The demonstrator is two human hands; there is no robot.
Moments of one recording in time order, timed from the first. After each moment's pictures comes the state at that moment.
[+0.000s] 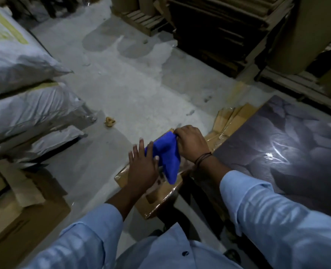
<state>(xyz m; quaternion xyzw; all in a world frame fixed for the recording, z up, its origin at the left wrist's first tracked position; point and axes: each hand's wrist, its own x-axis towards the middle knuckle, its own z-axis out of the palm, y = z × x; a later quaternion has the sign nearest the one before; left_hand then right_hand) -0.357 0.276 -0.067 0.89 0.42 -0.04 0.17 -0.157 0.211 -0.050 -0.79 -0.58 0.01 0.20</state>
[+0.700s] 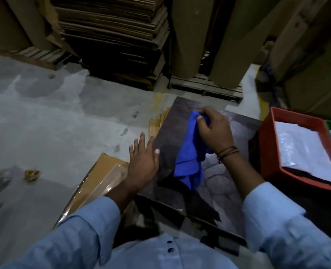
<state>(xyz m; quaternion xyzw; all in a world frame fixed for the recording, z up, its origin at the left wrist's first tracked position) -0.190 0.161 -0.029 0.96 0.16 0.03 0.22 -0.061 -0.032 0.083 -0.88 -0.26 -0.14 0.38</state>
